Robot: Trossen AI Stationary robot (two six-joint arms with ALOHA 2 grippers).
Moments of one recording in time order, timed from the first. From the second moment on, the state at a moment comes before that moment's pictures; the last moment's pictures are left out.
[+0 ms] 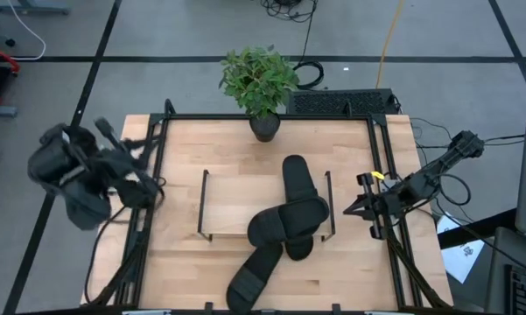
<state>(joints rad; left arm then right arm) -0.84 1.28 1.89 -1.57 -1.51 -0.42 0.64 0.44 0.26 0.32 0.34 -0.34</state>
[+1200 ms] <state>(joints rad) -1.34 0.59 0.93 -1.22 -1.14 -0.42 0.63 0.43 0.26 0.21 0.34 -0.34</state>
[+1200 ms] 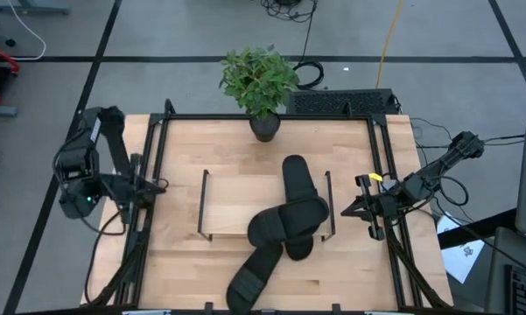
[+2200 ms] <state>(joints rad) -1.35 0.66 0.93 -0.59 -0.48 -0.25 0.63 0.43 0.26 0.25 0.34 -0.33</state>
